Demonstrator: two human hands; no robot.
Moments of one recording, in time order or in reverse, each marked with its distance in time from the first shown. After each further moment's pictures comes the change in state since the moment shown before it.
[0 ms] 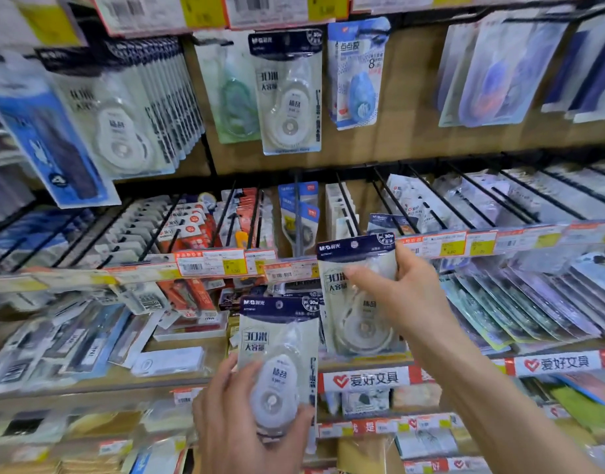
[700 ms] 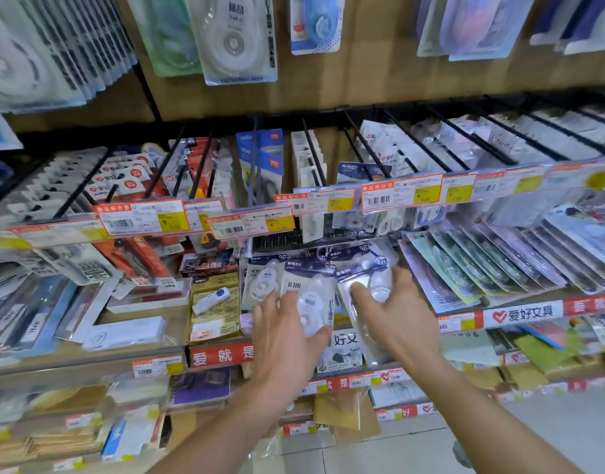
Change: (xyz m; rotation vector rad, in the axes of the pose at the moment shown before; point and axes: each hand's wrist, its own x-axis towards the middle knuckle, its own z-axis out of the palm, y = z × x) left_hand 0.025 0.001 0.134 0.120 -0.493 -0.060; right_hand 0.000 0.131 -0.040 -0.803 0.246 0.266
